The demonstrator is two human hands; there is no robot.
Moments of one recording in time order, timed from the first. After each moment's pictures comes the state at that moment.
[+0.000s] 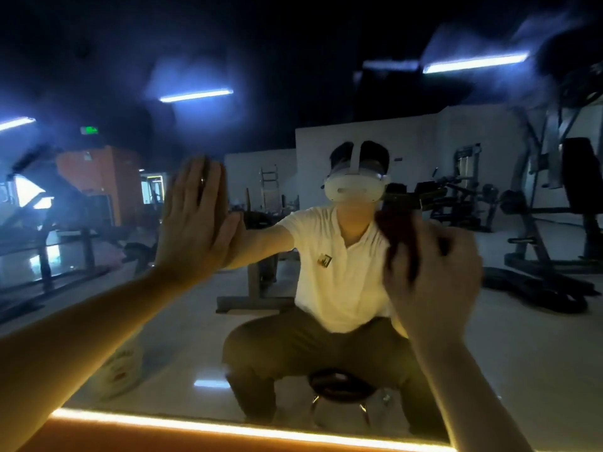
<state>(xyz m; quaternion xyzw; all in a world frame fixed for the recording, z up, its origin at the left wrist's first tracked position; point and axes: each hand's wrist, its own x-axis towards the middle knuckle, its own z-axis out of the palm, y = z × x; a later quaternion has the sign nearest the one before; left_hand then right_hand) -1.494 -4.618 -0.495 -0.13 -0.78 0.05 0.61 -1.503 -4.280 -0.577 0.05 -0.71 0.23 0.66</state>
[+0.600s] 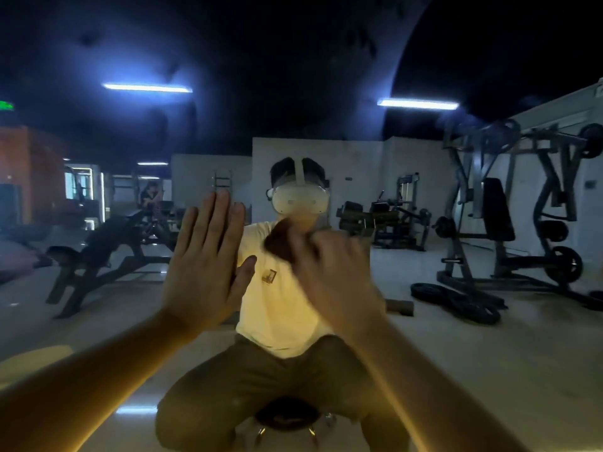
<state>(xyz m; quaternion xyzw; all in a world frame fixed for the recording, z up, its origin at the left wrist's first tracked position) -1.514 -4.633 -0.522 -0.17 -0.77 0.06 0.62 -1.502 -4.404 -0.523 0.22 -0.72 -0.07 0.66</state>
